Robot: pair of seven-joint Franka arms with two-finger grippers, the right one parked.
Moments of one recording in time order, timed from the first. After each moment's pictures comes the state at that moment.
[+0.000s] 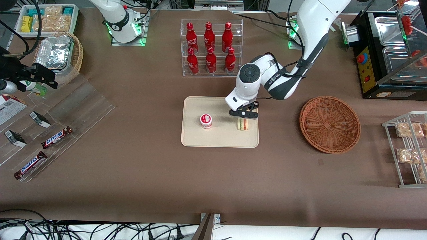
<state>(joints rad) -0.22 0.57 -0.47 -1.88 0.36 2.32 -0.78</state>
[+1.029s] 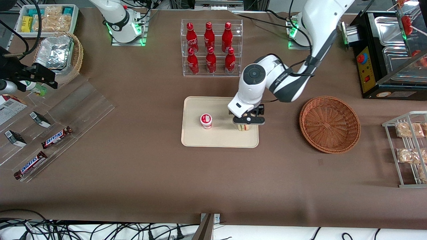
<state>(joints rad) -0.19 0.54 -0.46 -1.73 0.36 2.21 -0.84</state>
